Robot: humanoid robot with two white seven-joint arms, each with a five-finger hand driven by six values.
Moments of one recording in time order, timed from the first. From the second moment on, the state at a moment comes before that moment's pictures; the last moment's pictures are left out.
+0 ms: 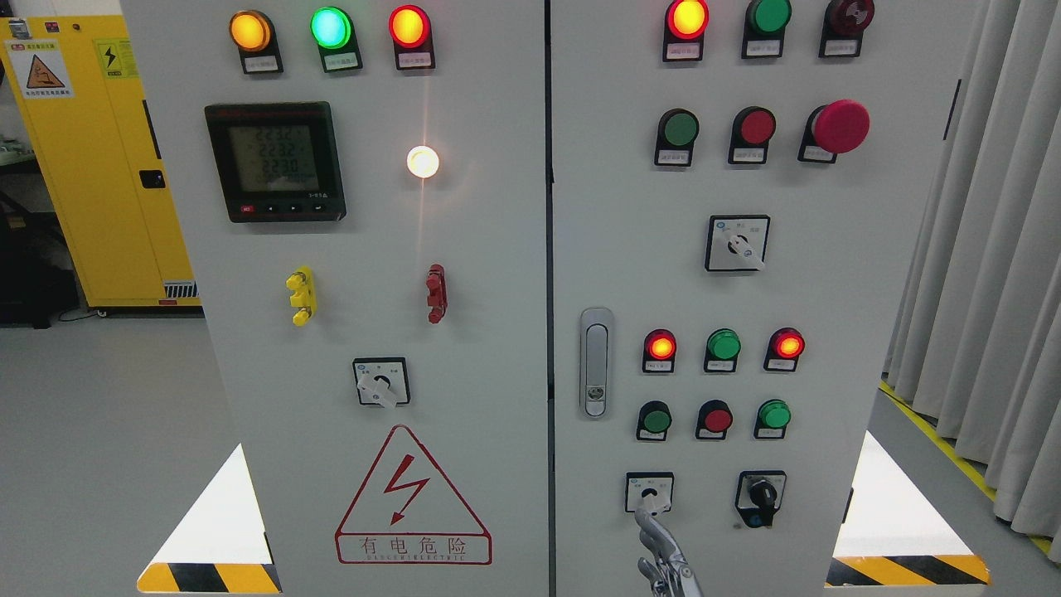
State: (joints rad) left arm -0.04 -0.11 -0.08 0.00 0.15 -0.04 0.10; right arm 0.16 0.08 0.37 -2.06 0.14 -0.12 -0.11
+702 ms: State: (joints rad) left arm -0.04 -0.11 -0.08 0.00 0.15 -0.04 0.10; right arm 0.15 0.08 0.37 -2.06 0.20 -0.12 -0.11
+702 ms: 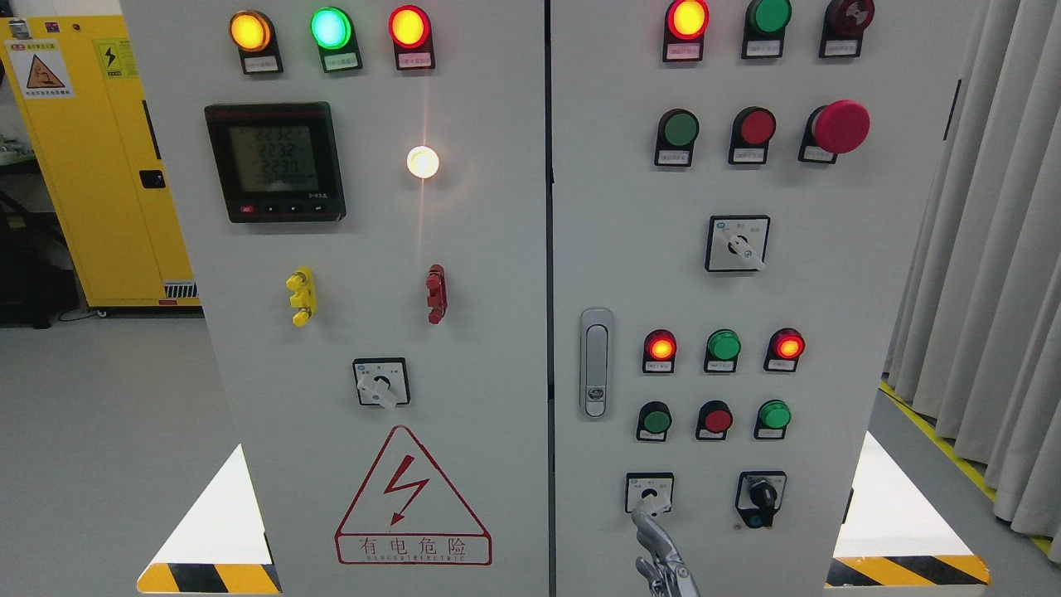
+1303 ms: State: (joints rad) left arm -0.04 -0.11 -0.08 0.00 0.15 -0.04 0.10; right arm 0.10 0.09 0.34 -2.05 0.67 -0.10 -0.14
